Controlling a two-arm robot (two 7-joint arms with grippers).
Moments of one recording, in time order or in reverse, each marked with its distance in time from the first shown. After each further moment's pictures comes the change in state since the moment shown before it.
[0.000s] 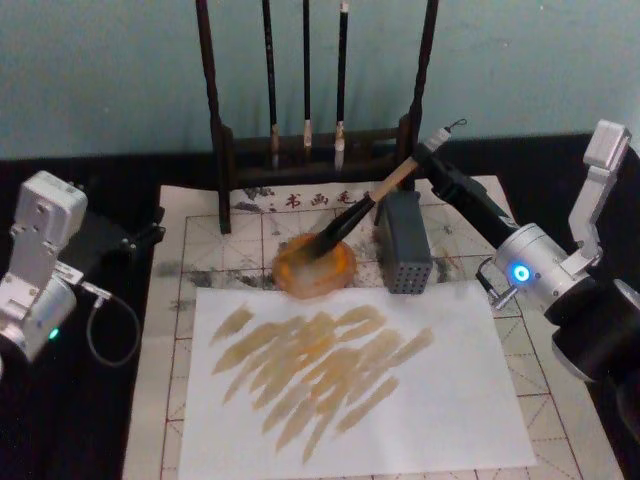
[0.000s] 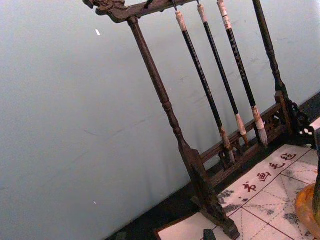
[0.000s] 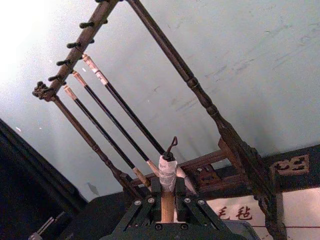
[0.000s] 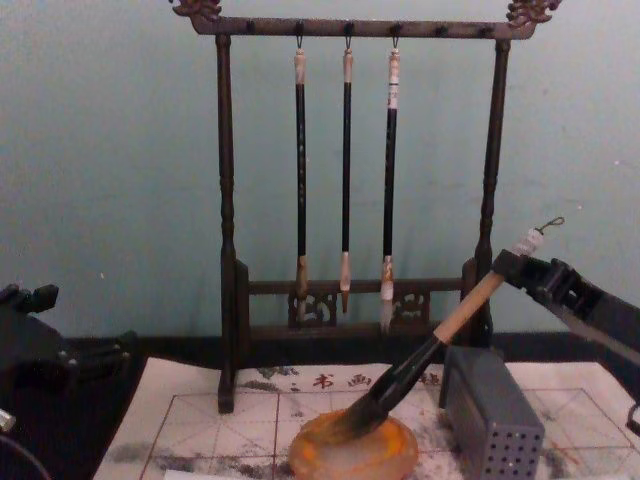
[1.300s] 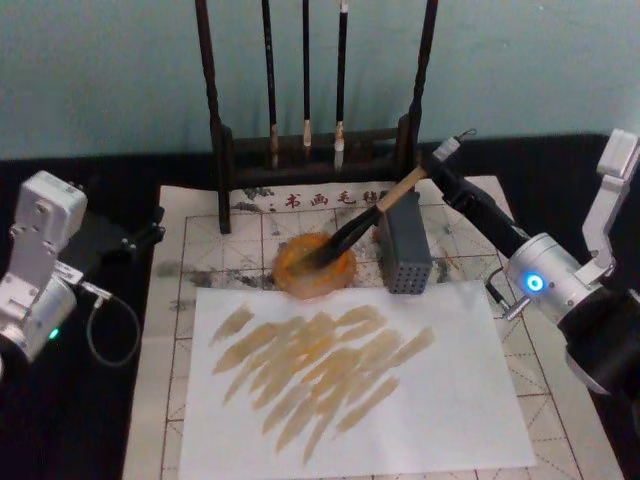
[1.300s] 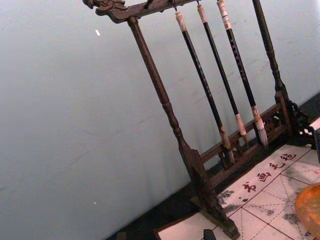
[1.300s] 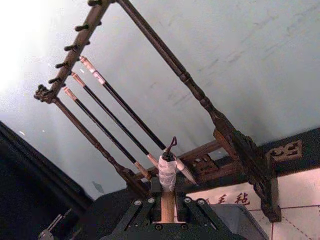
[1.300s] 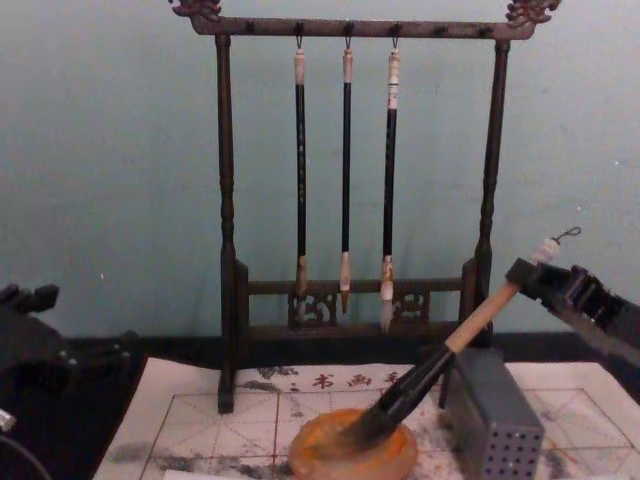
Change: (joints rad) left arm 0.000 0.000 0.000 0.000 0.000 0.000 0.000; right arm -0.058 0.019 0.037 -0.072 0.029 0.058 -0.019
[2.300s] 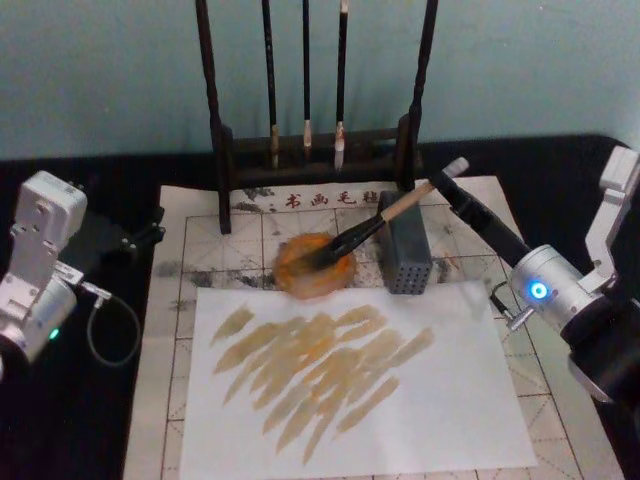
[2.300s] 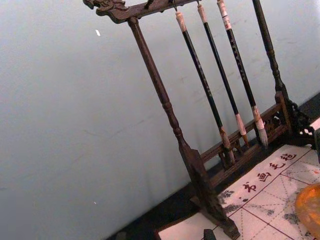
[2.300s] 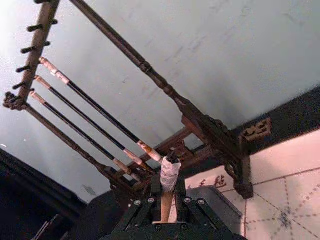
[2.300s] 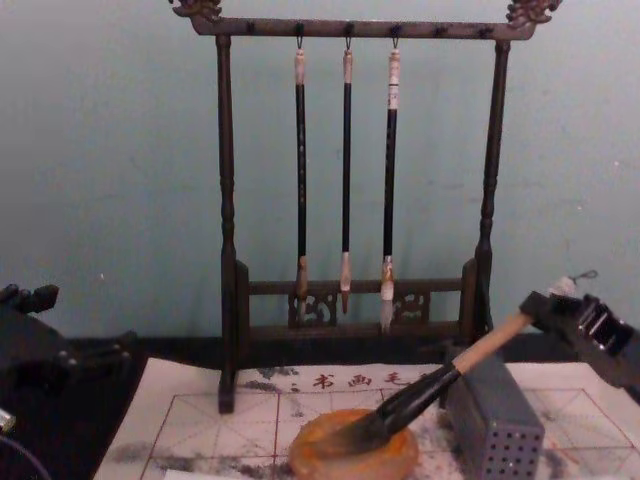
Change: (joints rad) left arm 0.000 0.000 0.000 0.000 0.000 0.000 0.000; right arm -0.002 -0.002 0.005 0.039 0.065 0.042 -0.055
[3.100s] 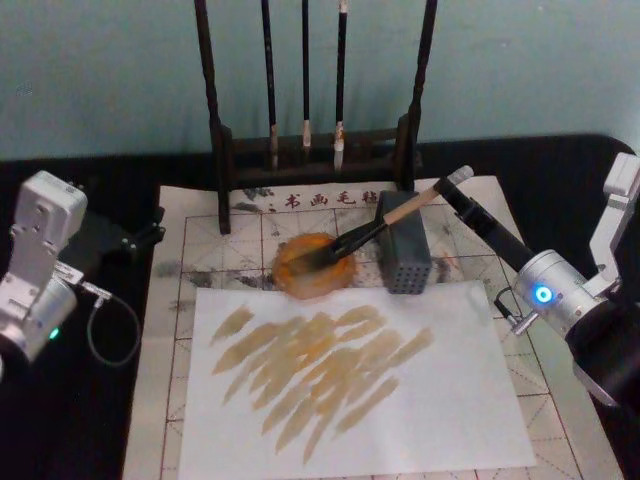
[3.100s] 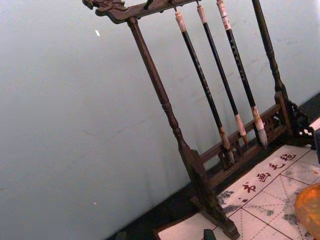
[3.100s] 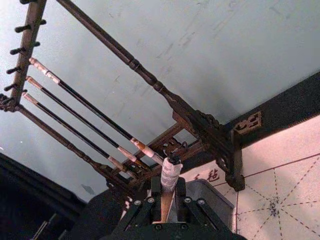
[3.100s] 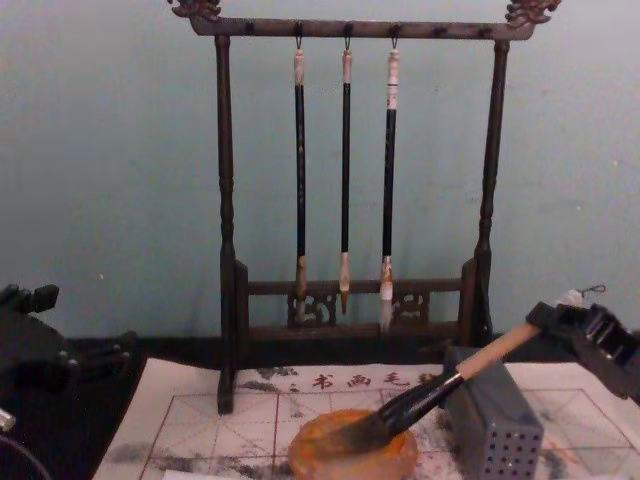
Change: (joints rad) left arm 0.000 0.000 0.000 0.000 0.000 0.000 0.000; right arm -0.007 0.013 -0.004 0.000 0.030 0.020 -0.012
